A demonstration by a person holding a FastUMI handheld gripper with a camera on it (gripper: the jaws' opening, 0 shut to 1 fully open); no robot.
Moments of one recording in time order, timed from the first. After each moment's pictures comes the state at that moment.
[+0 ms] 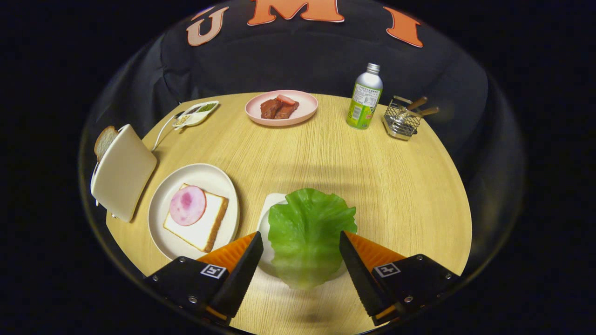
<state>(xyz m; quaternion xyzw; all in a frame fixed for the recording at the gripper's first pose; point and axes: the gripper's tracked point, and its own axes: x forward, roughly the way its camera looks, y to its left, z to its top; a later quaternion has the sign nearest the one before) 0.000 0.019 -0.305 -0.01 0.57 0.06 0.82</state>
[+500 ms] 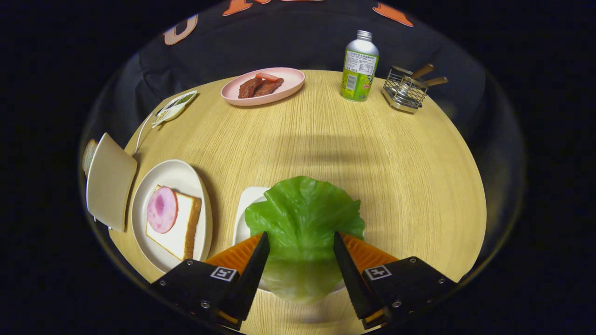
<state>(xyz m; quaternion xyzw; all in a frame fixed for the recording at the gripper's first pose) 0.009 0.009 -0.345 0.02 0.60 0.03 0.80</state>
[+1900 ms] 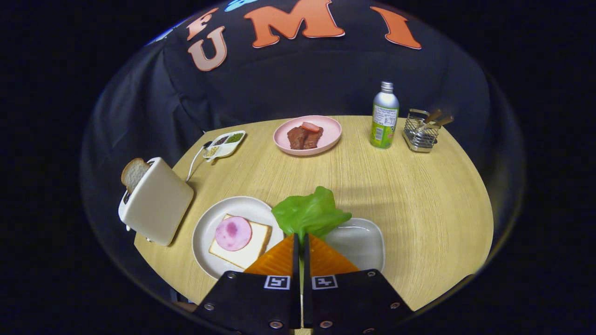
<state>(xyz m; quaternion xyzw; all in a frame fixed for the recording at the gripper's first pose) 0.025 0.081 -0.241 0.07 0.49 0.13 0.86</state>
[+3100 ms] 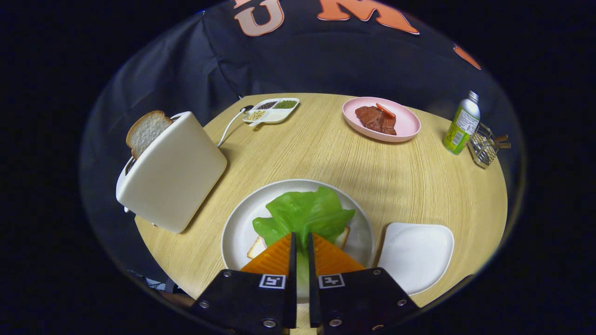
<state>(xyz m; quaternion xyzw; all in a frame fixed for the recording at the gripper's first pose) 0.022 0.189 -0.289 0.02 0.53 0.20 0.82</state>
